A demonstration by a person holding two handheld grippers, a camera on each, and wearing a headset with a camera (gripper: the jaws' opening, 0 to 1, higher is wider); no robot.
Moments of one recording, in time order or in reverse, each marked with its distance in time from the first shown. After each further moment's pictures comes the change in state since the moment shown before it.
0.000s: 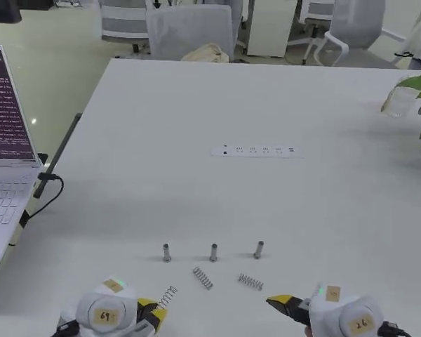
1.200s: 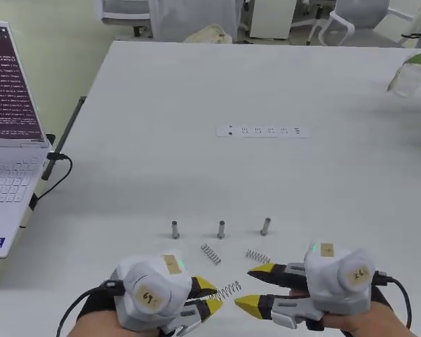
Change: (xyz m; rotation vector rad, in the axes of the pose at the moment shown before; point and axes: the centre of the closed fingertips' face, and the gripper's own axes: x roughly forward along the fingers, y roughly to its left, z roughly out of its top) left arm -0.009 -0.102 0.031 0.391 -0.029 -0.384; right arm 0.014 0.017 0.025 -0.052 -0.068 0.129
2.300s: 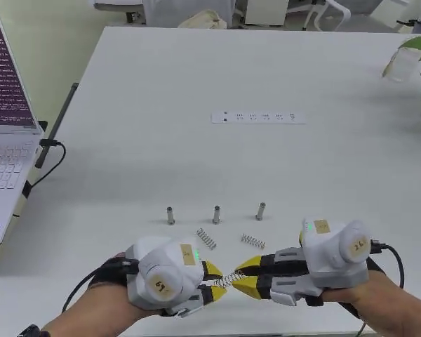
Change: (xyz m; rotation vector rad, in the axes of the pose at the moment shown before) left arm 0.015 -0.009 0.000 0.214 0.044 -0.072; right arm -0.005 0.024 0.006 -0.053 0.025 0.167
